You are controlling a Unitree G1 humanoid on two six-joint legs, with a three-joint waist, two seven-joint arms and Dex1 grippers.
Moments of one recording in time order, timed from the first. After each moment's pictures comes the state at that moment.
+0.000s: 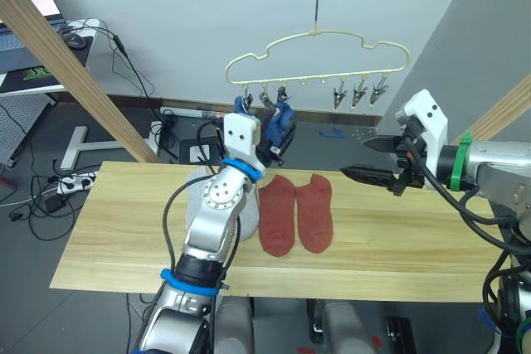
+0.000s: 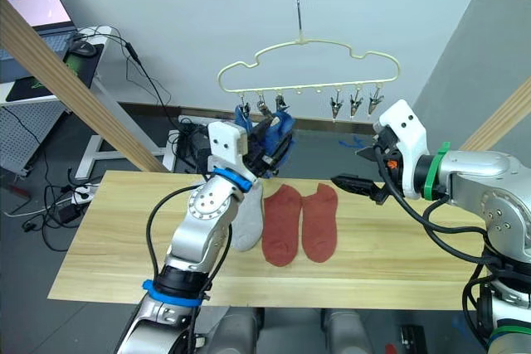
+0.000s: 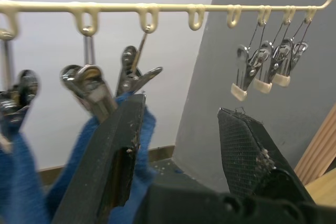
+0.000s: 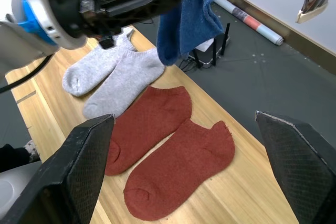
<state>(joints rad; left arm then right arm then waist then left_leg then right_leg) -0.51 0.08 -0.14 0.05 -0.08 0.07 -0.27 -0.64 -0.72 -0.21 -0.59 0.70 1.46 0.65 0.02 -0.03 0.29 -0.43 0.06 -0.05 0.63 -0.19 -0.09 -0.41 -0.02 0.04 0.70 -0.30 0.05</state>
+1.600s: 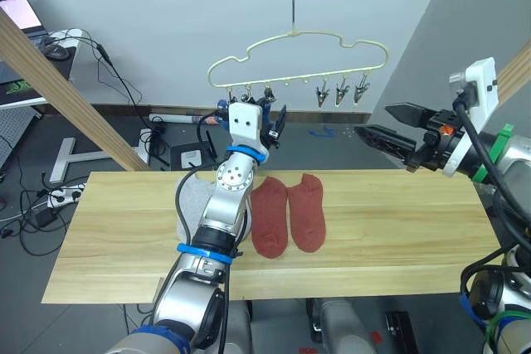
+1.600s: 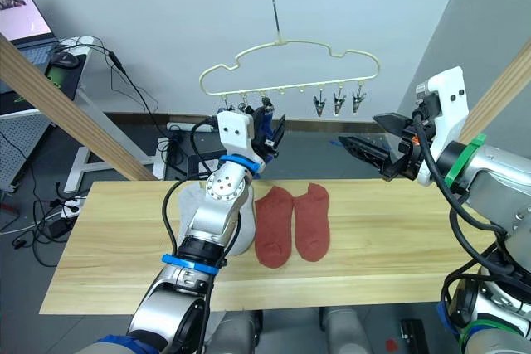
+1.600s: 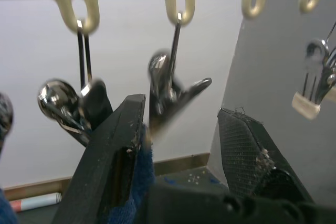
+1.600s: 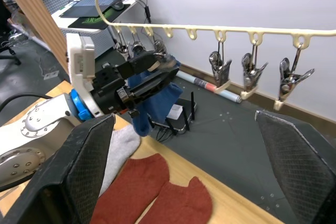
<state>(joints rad) -0.67 0.05 -0.06 0.36 0.04 -0.10 -0.11 -0.65 -0.58 -0.51 -0.64 0.97 1.47 0.34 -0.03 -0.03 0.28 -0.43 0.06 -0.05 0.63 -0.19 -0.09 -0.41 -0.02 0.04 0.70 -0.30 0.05</state>
